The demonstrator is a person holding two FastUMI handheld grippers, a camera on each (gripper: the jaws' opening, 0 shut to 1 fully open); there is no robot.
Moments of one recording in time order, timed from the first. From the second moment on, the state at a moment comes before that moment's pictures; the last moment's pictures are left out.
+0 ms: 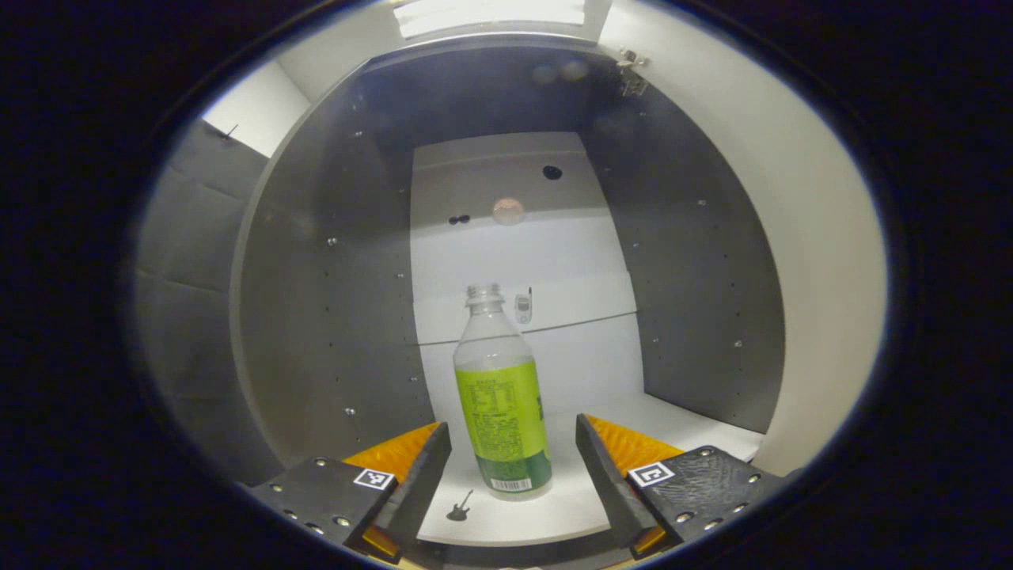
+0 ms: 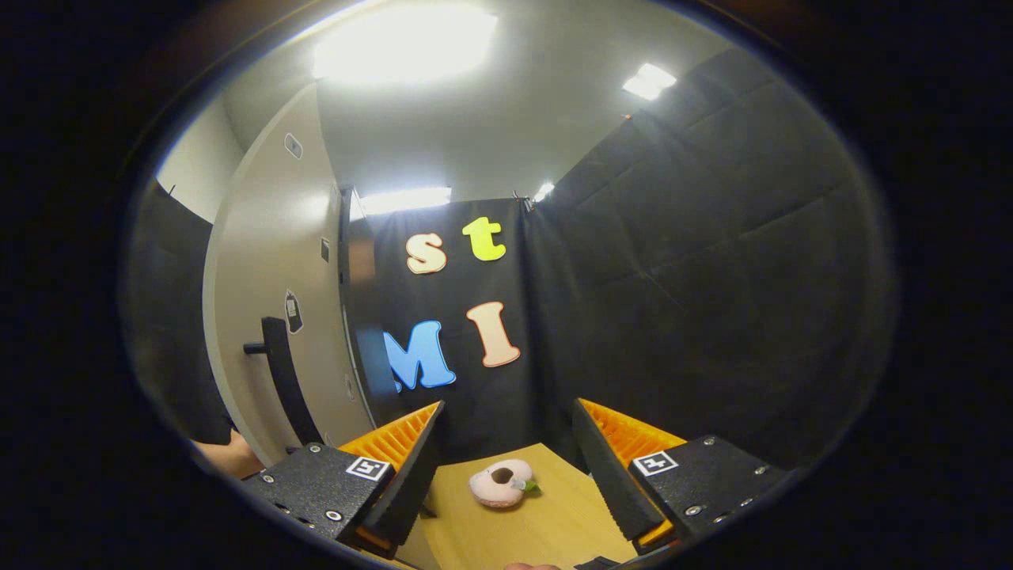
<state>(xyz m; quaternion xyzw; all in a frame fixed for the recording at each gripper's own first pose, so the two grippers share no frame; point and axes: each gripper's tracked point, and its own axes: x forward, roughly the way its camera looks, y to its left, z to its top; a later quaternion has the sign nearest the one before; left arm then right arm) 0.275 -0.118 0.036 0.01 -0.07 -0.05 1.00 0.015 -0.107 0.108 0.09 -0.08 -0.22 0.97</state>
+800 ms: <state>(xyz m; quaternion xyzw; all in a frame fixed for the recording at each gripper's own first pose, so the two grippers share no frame) 0.344 -0.126 0.029 -0.02 -0.06 -0.07 1.00 0.050 -0.084 0.067 0.08 -0.03 -0.25 0.96</state>
